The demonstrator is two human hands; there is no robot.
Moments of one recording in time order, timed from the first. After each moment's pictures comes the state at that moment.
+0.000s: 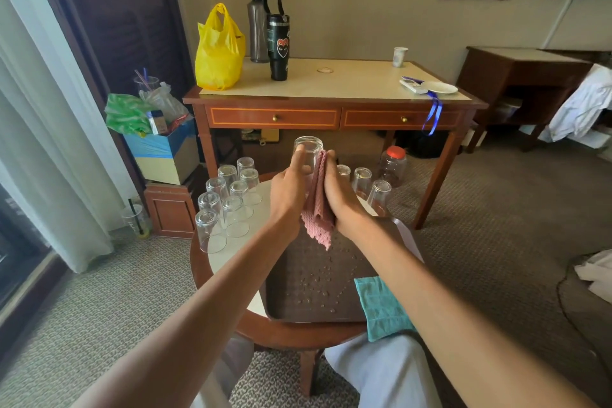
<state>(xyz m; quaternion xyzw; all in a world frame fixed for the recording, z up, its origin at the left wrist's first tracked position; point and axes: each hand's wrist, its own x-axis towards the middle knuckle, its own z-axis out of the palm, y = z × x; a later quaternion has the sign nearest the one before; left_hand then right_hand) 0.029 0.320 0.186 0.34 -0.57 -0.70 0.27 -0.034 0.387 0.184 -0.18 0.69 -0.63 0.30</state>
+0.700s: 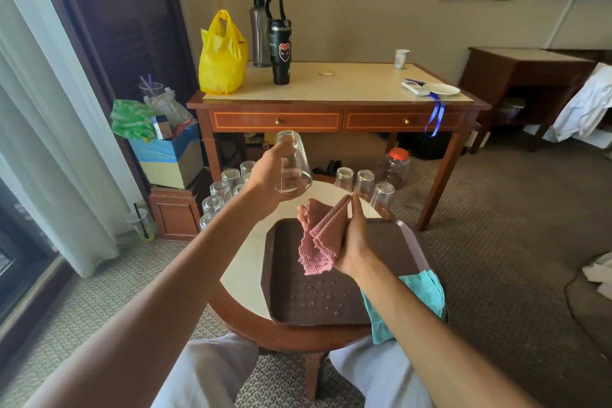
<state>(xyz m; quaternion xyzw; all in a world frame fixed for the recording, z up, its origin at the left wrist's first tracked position) 0.046 0.279 0.219 0.30 -0.56 -0.75 0.19 -0.029 0.411 0.113 -0.01 0.34 -0.80 0.49</state>
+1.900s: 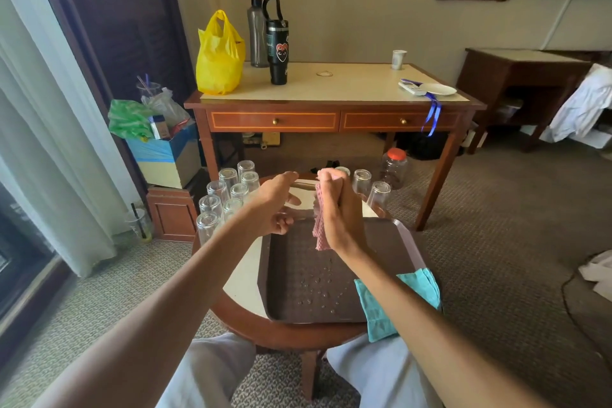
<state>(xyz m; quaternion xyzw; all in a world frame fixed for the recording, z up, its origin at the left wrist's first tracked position) 0.048 0.290 0.189 0.42 -0.63 -0.66 0.04 -0.020 0.407 0.137 -0.34 0.68 -0.65 -0.02</state>
